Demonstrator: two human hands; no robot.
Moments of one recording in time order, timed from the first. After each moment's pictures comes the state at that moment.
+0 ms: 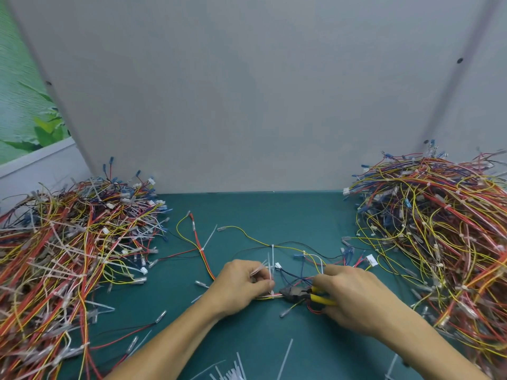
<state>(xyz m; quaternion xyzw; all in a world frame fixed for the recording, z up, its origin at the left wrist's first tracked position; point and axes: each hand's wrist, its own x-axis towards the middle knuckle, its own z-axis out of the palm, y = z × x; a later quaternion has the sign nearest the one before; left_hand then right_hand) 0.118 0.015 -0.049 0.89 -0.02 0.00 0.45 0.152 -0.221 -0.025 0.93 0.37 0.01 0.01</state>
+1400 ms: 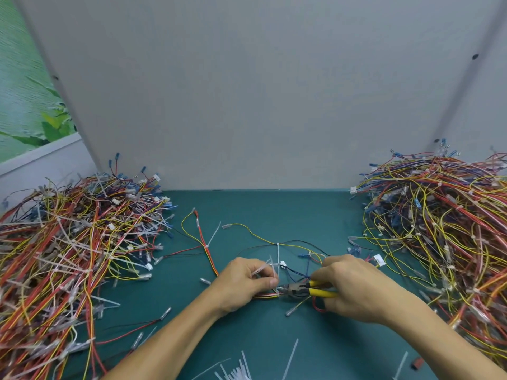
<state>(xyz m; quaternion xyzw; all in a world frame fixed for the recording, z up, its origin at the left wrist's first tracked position) 0.119 0.023 -0.054 0.84 -0.03 -0.04 0.54 0.164 -0.208 -0.003 0.92 0.39 -0.04 -0.02</state>
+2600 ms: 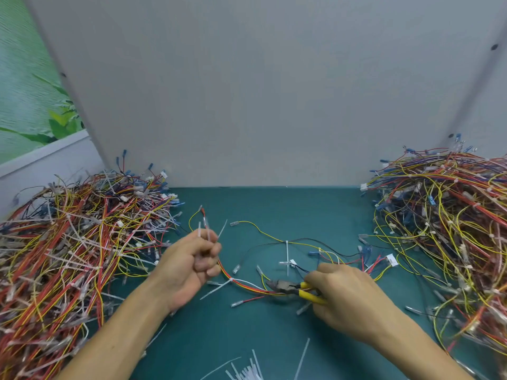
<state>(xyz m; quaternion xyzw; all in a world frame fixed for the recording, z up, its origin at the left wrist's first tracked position) 0.088 0.090 -0.008 0.53 0.13 0.03 0.84 0.136 -0.183 -0.020 0.93 0.37 0.04 -0.05</state>
